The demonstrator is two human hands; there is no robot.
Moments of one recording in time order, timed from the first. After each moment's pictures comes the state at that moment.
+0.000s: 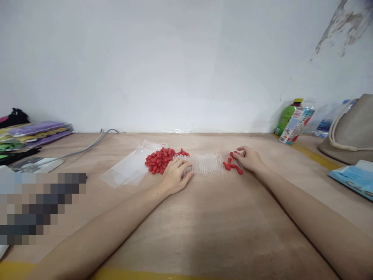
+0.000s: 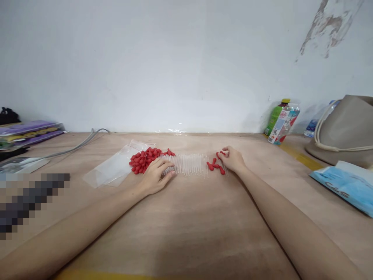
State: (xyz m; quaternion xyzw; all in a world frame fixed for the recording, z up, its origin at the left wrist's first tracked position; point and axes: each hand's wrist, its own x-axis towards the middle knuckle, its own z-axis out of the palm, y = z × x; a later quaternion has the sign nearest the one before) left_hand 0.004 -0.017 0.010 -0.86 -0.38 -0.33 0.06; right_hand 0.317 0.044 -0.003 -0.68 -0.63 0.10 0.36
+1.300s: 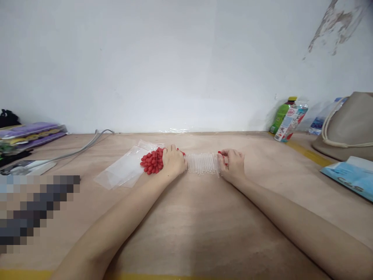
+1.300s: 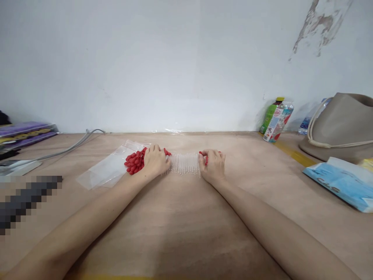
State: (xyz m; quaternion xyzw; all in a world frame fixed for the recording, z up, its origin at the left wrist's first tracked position) left_hand 0.035 0.026 0.030 -0.75 -0.59 -0.17 0.22; right_hand 0.245 0.002 -0.007 -0.51 -0.68 -0.16 0.49
